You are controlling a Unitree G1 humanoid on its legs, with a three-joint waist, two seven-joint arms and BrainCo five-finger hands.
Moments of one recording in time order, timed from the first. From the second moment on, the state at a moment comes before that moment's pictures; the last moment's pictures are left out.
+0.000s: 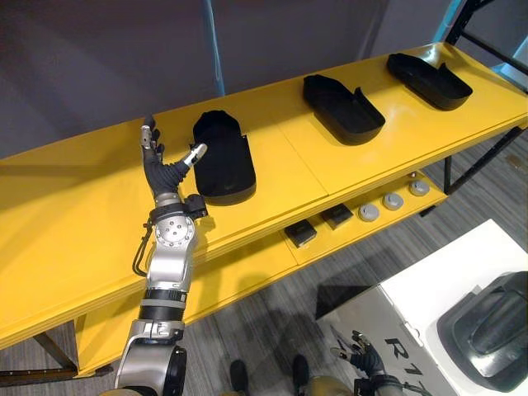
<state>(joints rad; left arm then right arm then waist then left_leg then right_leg) -0.50 0.21 0.03 0.17 0.00 -0.09 0.42 0.16 -0.10 0.00 0.74 0.05 -0.12 -0.02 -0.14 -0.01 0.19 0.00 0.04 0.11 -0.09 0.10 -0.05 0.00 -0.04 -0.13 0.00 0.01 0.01</state>
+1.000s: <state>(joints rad) -0.29 0.17 -0.18 0.24 0.30 -0.09 0.32 0.15 -0.10 0.00 0.78 0.04 -0.13 -0.03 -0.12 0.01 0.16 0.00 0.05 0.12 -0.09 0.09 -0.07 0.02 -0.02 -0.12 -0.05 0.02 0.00</state>
